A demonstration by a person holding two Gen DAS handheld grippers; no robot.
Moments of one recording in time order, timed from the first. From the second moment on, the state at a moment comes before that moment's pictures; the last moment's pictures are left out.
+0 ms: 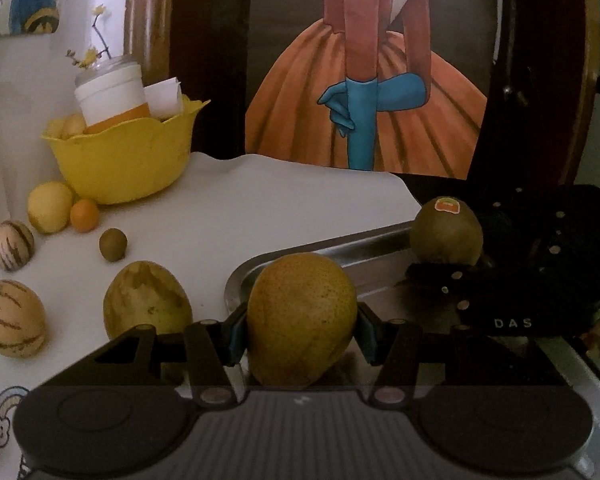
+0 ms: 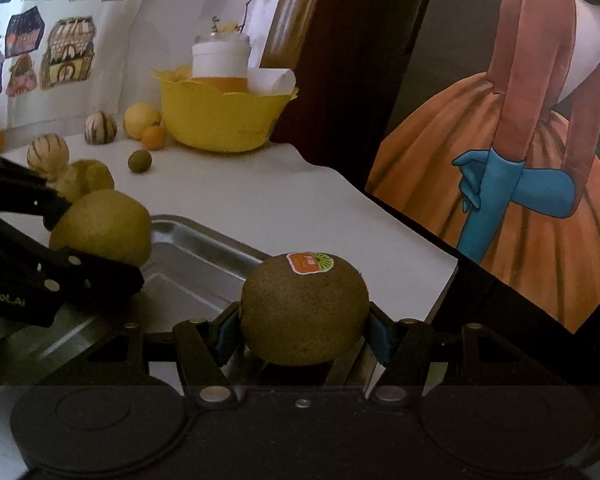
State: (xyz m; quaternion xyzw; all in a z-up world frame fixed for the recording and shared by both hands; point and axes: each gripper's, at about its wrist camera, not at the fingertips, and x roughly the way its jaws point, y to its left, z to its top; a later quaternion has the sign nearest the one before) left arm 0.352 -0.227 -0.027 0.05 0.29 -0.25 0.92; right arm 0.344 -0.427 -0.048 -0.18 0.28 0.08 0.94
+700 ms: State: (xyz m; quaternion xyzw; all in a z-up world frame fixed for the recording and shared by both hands) left arm 0.340 -0.229 -0.026 0.09 0.28 -0.25 0.93; right arm 0.331 -0.434 -0.055 -0.22 0.26 0.08 0.94
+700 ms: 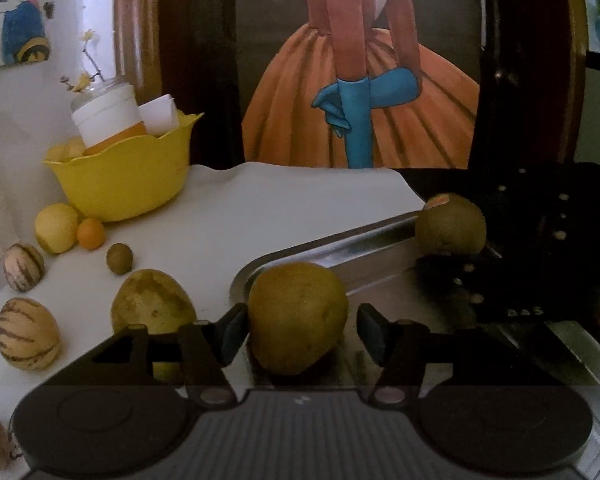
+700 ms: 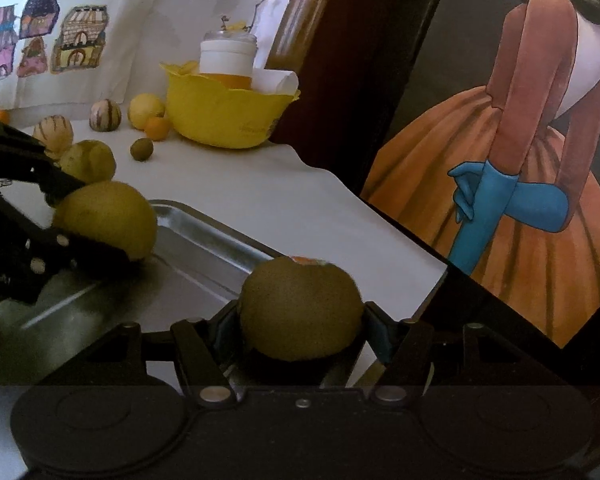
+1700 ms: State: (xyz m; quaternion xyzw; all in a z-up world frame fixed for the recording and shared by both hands) left arm 0.187 -0.153 0.036 -0.01 0.26 -0.19 0.95; right arm 0.144 -0.393 0.014 -0.15 0.18 0.07 0.97
